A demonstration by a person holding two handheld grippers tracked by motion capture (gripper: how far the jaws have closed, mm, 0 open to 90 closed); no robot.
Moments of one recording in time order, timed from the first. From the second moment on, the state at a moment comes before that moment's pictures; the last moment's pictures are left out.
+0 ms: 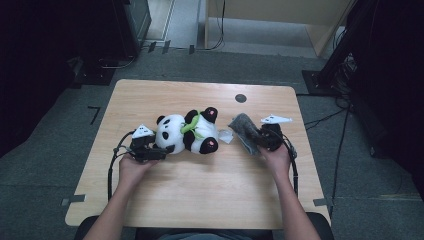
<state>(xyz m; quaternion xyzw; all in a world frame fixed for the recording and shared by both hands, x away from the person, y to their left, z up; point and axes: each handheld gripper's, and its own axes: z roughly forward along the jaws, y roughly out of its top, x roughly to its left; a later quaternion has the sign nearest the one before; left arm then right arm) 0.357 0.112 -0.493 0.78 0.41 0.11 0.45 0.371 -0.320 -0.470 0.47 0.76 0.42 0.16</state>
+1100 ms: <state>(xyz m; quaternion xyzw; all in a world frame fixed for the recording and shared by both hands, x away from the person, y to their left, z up) 0.367 0.112 -0.492 0.77 0.41 0.10 0.47 0.387 -0.257 -0.390 0.41 0.80 0.41 0.12</state>
